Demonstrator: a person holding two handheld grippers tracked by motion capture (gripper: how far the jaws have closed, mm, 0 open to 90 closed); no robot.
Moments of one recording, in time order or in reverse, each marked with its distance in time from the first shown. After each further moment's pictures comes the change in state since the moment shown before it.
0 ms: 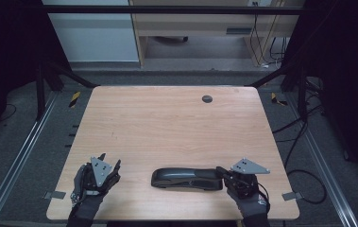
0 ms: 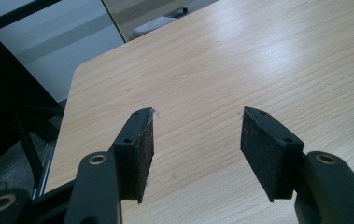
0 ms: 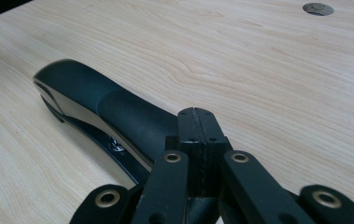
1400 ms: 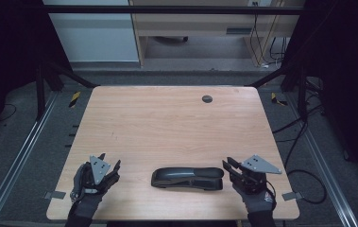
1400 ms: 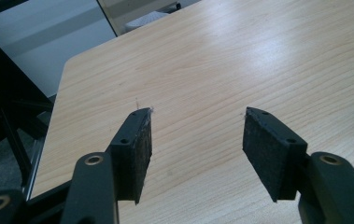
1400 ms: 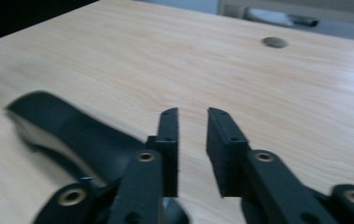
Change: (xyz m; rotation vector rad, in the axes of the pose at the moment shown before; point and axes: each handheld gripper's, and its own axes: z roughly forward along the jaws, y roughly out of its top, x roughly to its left) left arm 0.005 -0.005 0.007 0.017 -0.043 -0.016; right arm -0.022 0.004 -0.013 -0.123 -0.093 0.012
